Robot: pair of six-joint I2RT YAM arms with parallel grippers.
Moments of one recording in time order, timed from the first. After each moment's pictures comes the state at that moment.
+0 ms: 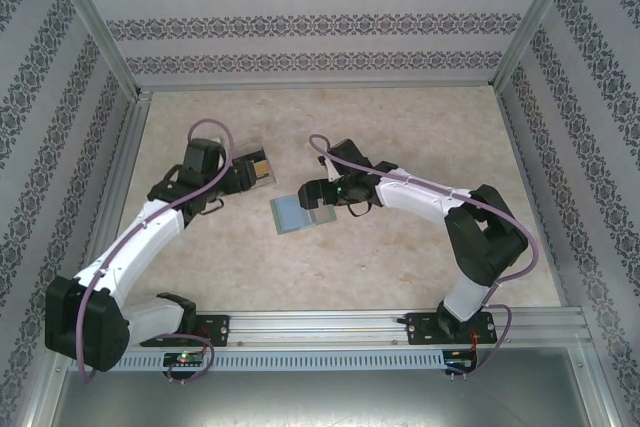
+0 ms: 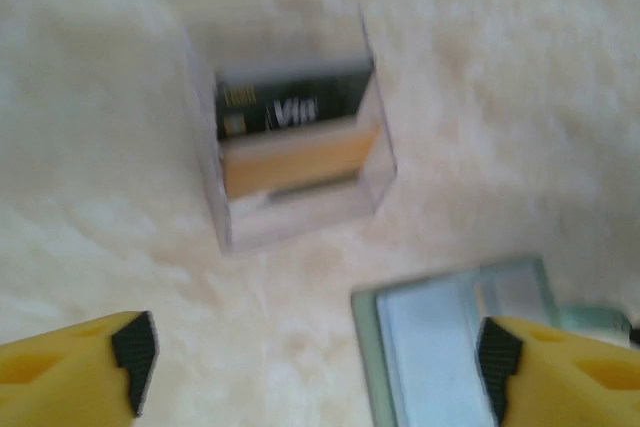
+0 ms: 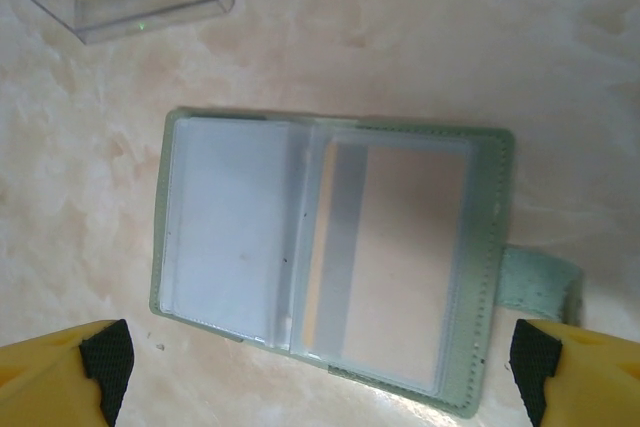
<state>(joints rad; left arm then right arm) -0.27 1.17 0.82 -0.47 0.01 -0.54 0.66 1.72 1.11 -0.37 -0.24 0.46</state>
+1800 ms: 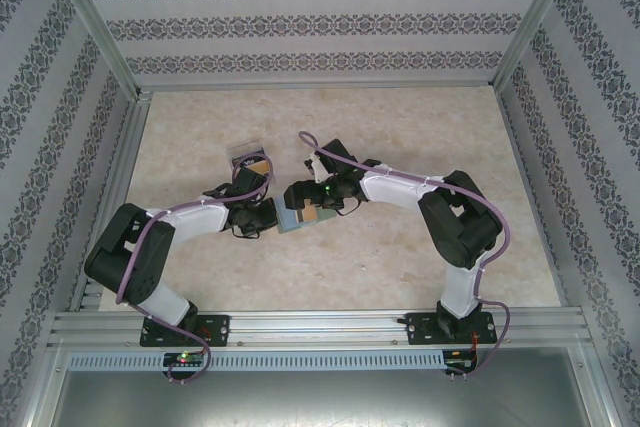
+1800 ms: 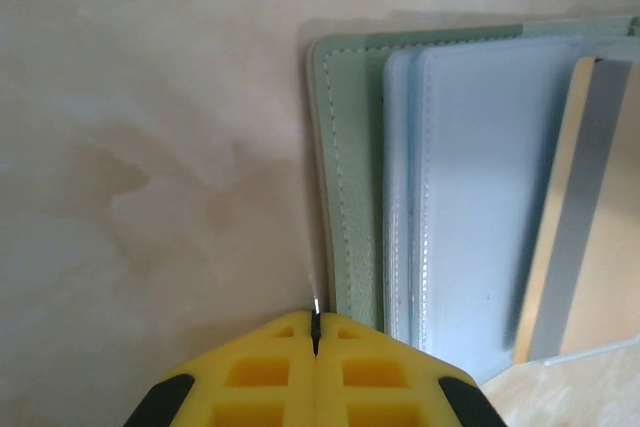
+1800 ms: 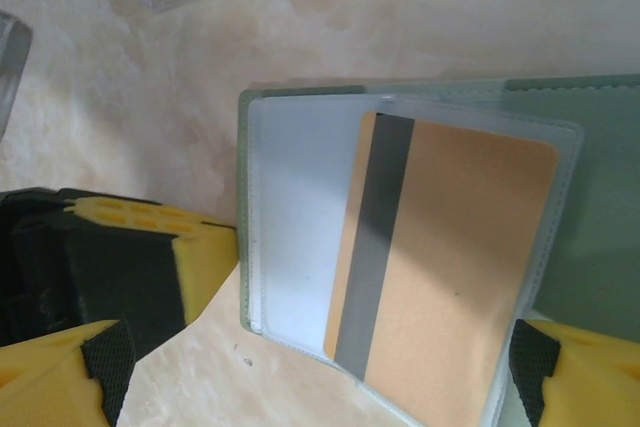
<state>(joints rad) -0.45 1.56 0.73 -0.28 0.20 -0.81 0.67 1.87 1.18 -0.31 -0.45 0.55</state>
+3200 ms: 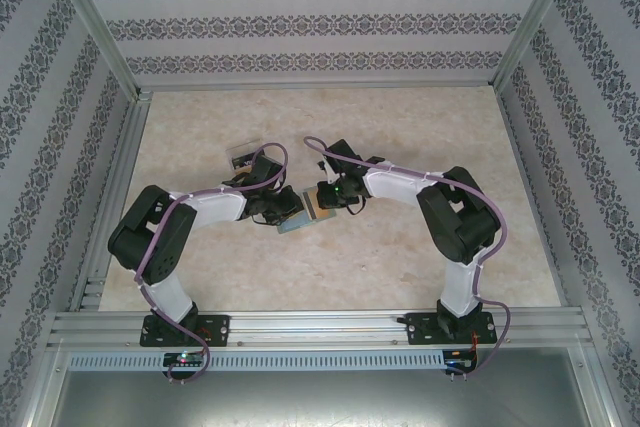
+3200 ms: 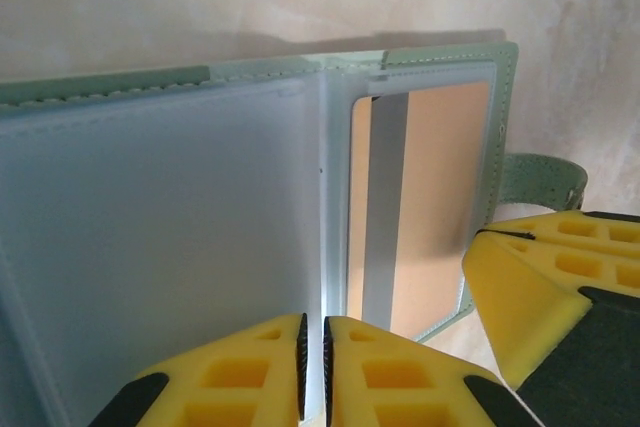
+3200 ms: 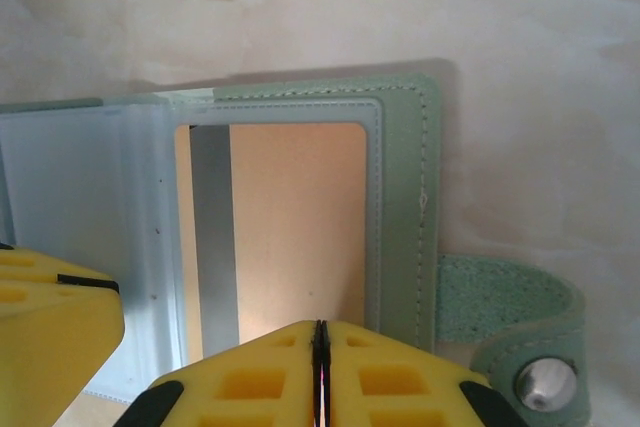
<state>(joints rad) -0.50 1.72 0.87 -0.12 0.35 -0.98 0.62 1.90 1.19 -0.42 -0.25 0.44</state>
